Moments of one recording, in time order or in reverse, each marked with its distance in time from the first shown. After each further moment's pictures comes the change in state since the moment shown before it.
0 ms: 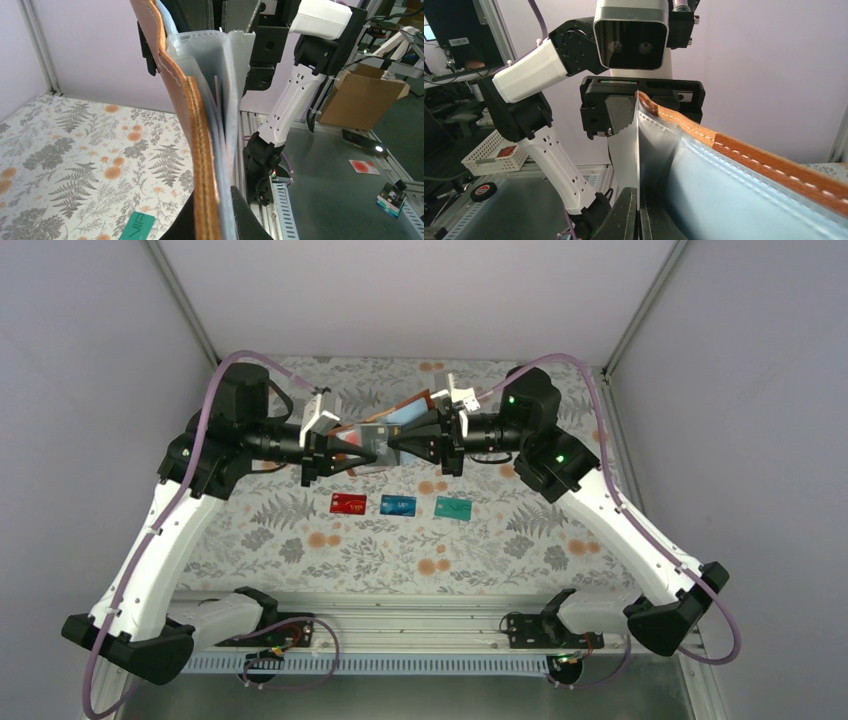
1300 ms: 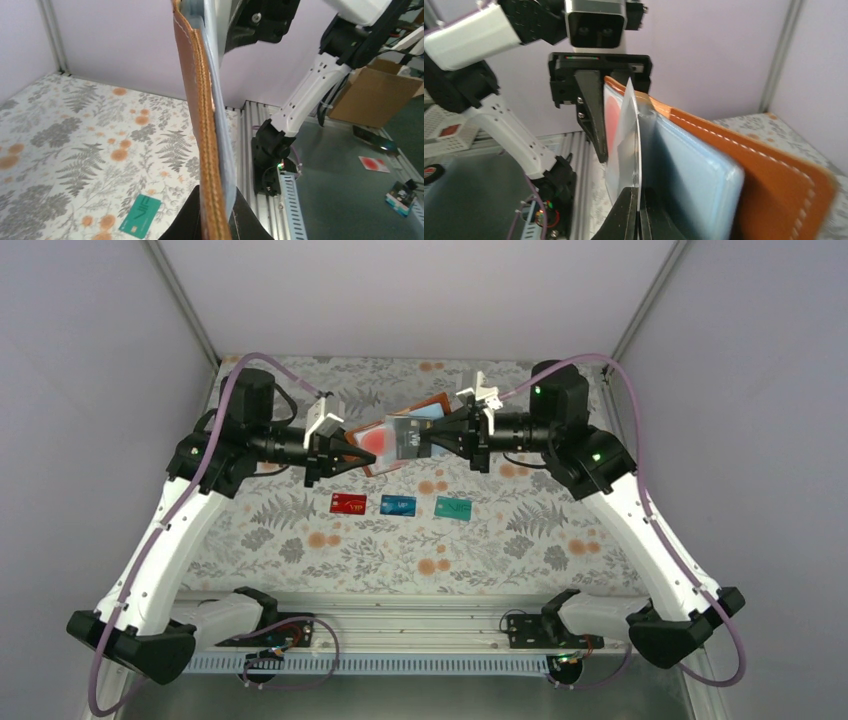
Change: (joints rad) left arm 0.020 0.002 -0.071 0.014 -0.013 0.005; right arm -0.127 -0.058 0.065 -0.329 0.060 -0.188
